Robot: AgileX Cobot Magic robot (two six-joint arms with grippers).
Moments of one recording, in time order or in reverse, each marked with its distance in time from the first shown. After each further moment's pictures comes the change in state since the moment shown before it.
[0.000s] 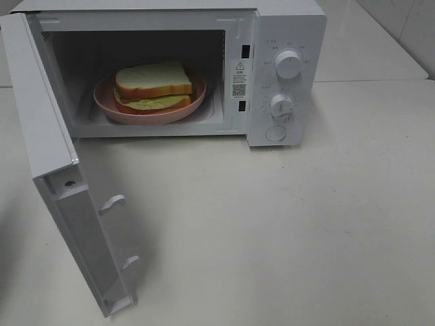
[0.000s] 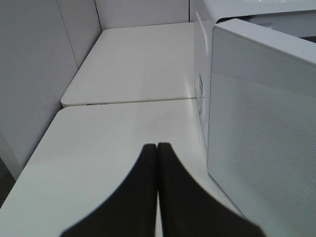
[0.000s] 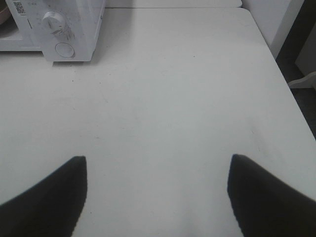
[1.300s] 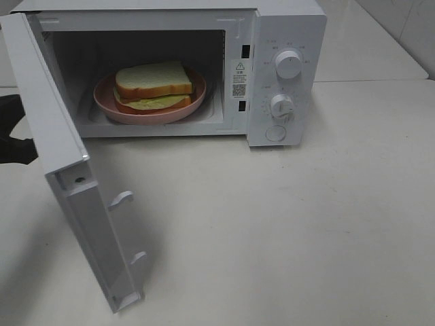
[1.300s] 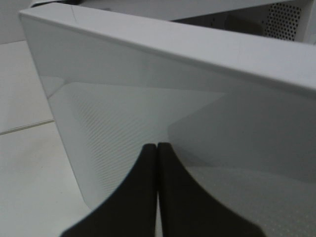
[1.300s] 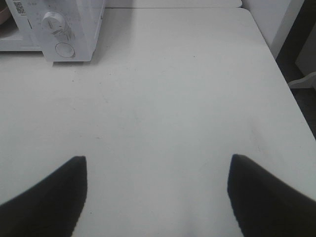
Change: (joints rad) left arm -0.259 0.568 -0.044 0.216 -0.529 -0.175; right arm 0.000 0.000 0.000 0.000 0.000 0.000
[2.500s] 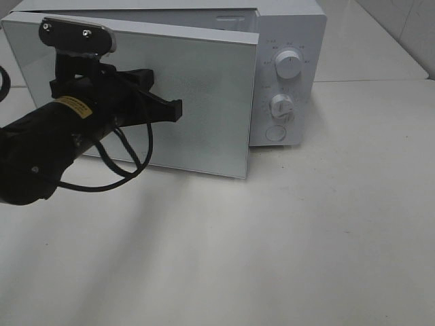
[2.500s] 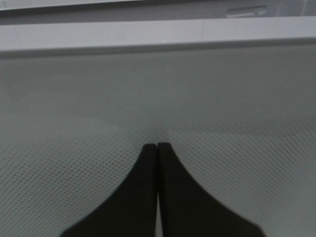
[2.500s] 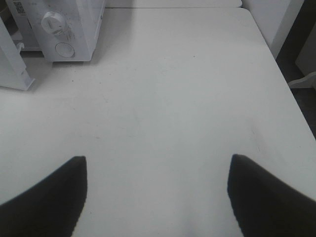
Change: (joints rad) left arm -0.447 0.367 -0.445 -0.527 0.025 0.225; right arm 0.000 0.000 0.000 0.001 0.000 0.000
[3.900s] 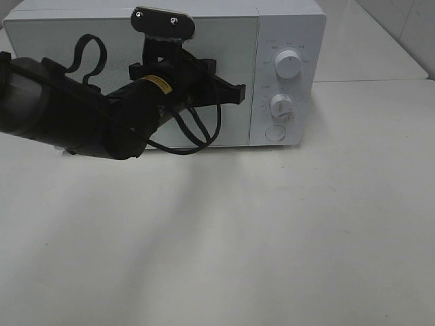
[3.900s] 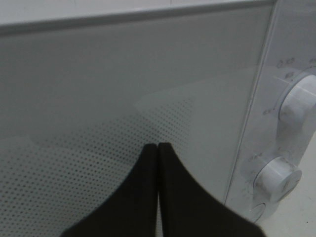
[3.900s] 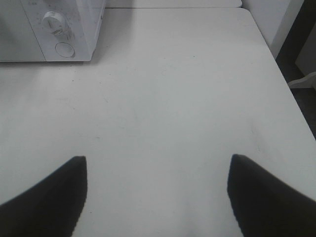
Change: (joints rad) left arm -0.028 0.247 -0.378 0.024 0.148 0.008; right arm 0.000 0.000 0.000 0.000 0.000 0.000
